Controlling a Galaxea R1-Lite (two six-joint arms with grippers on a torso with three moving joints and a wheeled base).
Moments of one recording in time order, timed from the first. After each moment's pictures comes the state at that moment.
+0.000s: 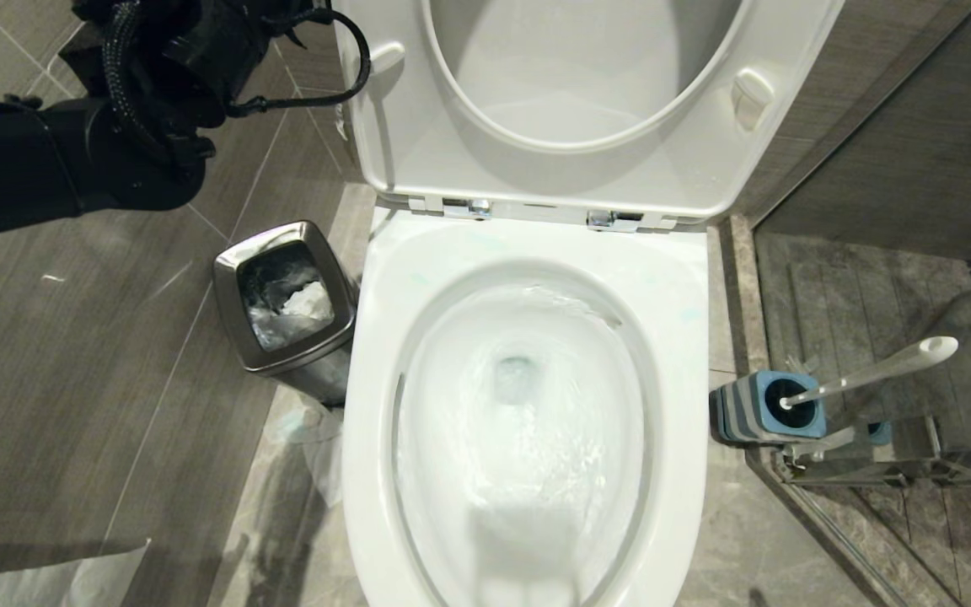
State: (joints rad) left arm -0.38 2.01 -1.97 -0.67 0.06 0.37; right arm 0.01 0.00 0.00 0.00 0.00 0.00
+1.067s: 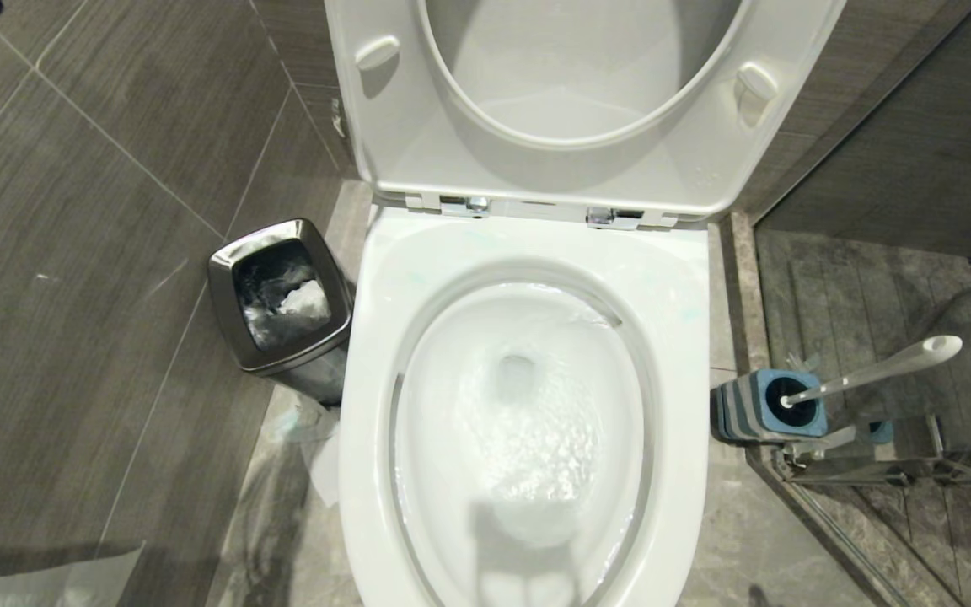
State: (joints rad) left arm -0.46 1.75 -1.97 -0.62 0.07 0.51; right arm 0.01 0.00 0.00 0.00 0.00 0.00
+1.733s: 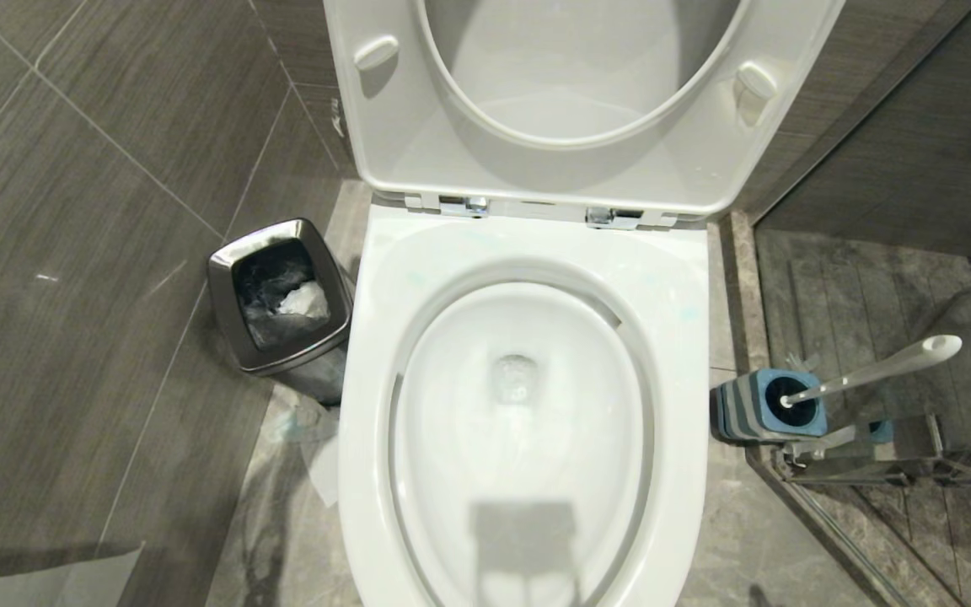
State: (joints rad) left arm -0.56 1.62 -1.96 -0.40 0.45 0.53; right arm 0.01 0.00 0.00 0.00 0.00 0.00
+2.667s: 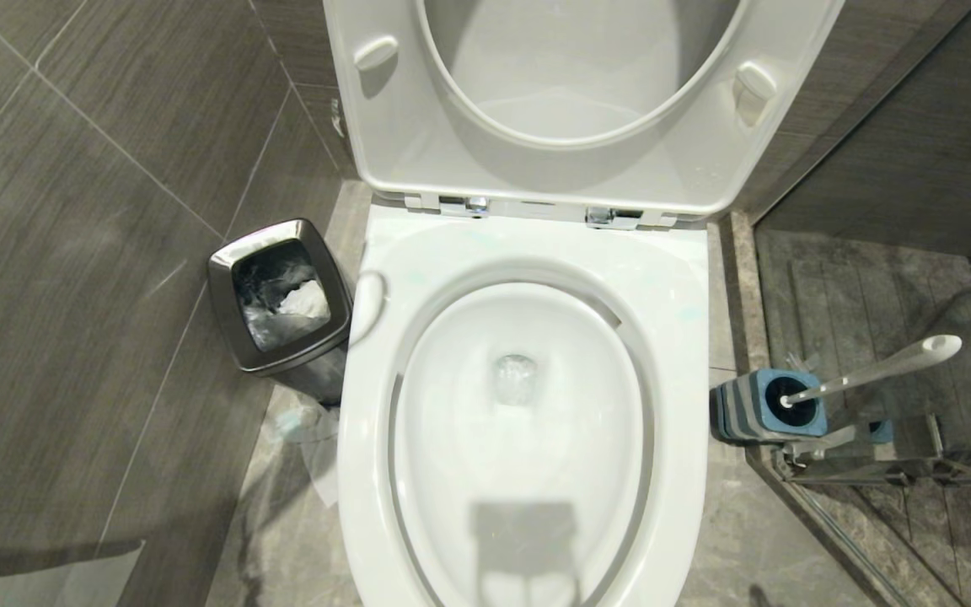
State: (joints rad) left arm -0.83 1.50 -1.94 0.04 0.70 0.47; right arm 0.01 0.00 0.00 0.00 0.00 0.00
